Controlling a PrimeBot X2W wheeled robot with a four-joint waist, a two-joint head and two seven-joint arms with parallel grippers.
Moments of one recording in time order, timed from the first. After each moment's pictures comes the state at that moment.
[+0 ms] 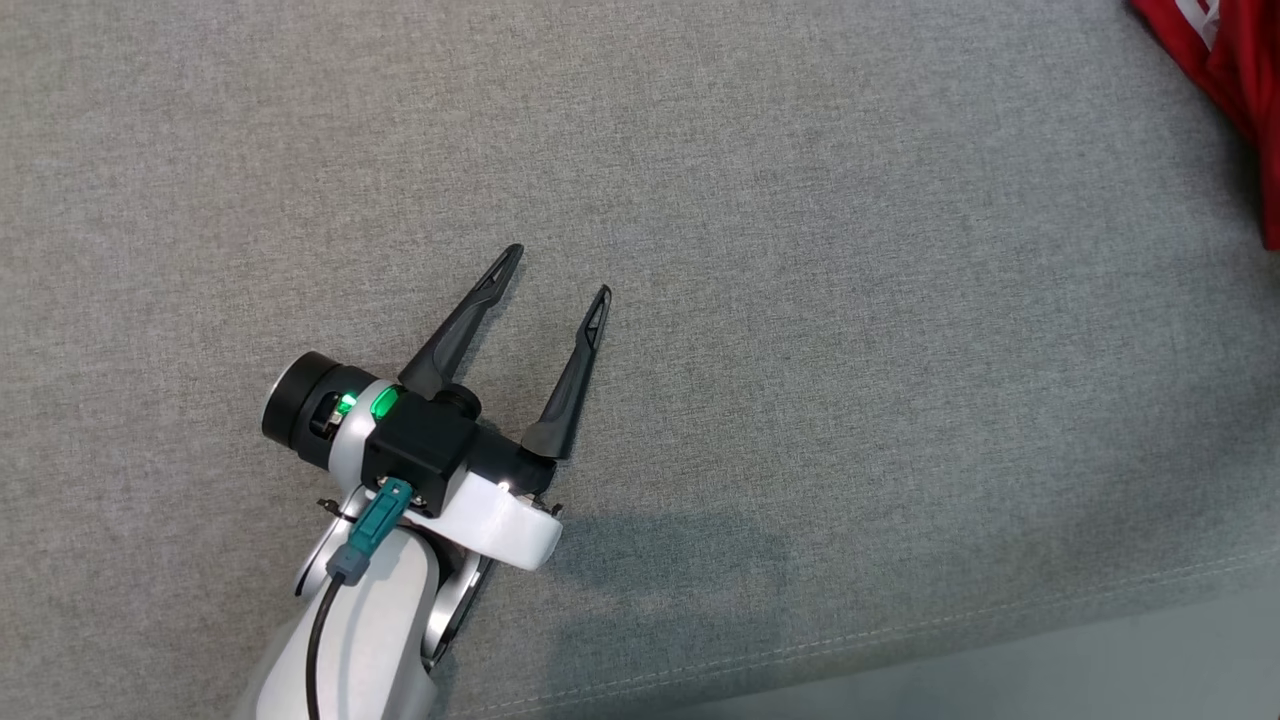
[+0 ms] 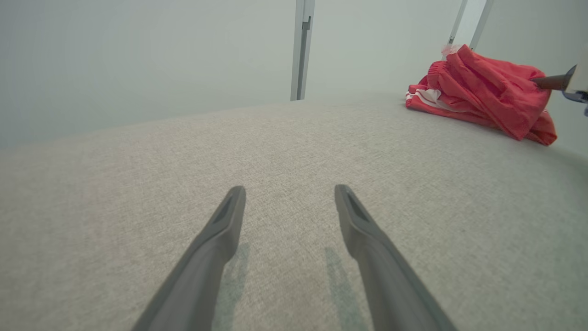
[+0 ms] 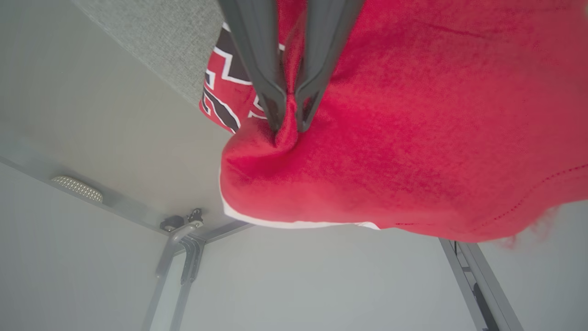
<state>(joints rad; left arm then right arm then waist) -0.38 0.08 -0.34 0.14 -0.06 -0.05 -0.26 -1.01 -0.31 -0.55 1.14 0.04 0.13 -0.25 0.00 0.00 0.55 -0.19</state>
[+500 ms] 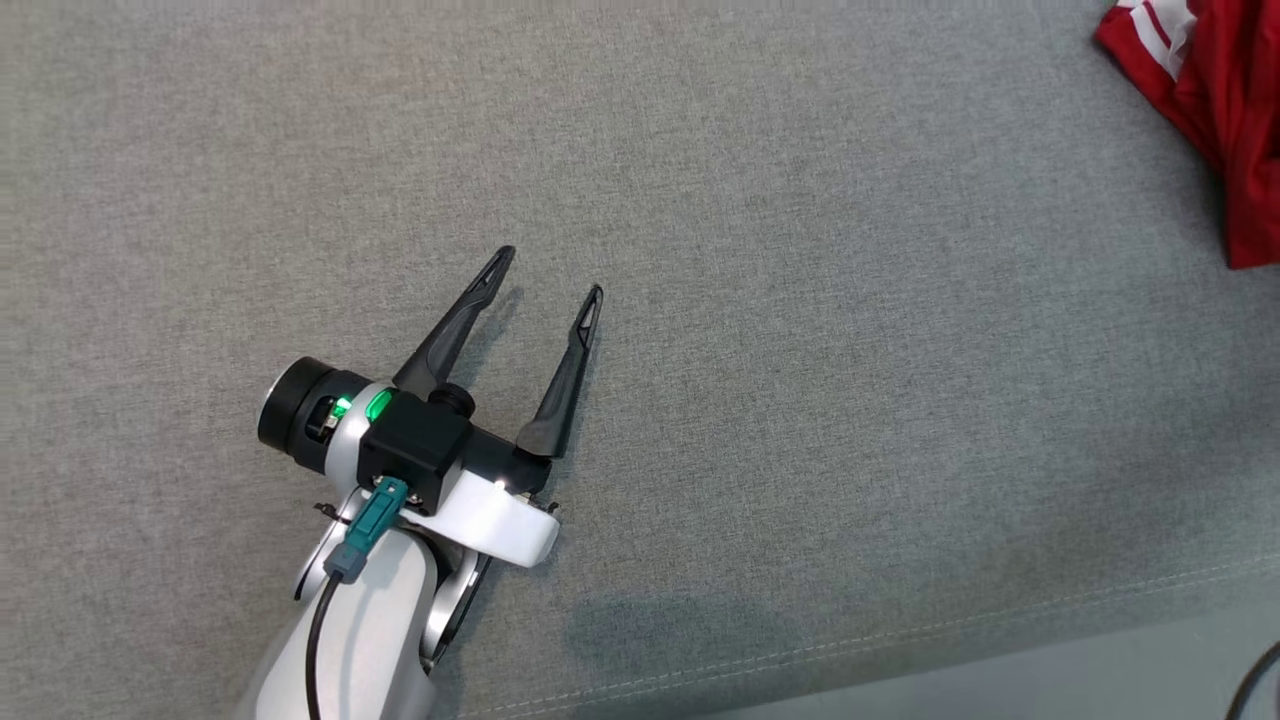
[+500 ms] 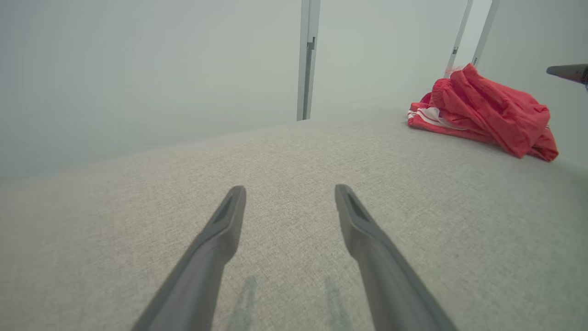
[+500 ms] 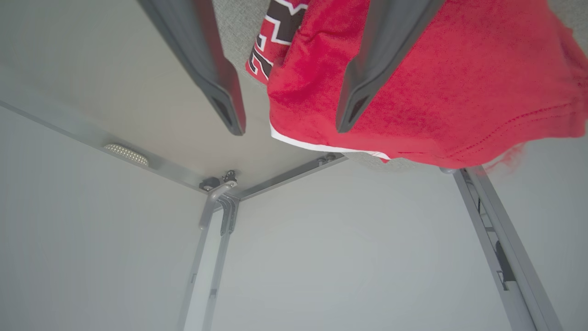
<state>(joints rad) -0.37 0.08 -0.34 0.15 -0.07 -0.04 -0.26 -0.98 -0.18 -0.90 0.93 -0.34 0.13 -0.25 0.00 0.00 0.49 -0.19</state>
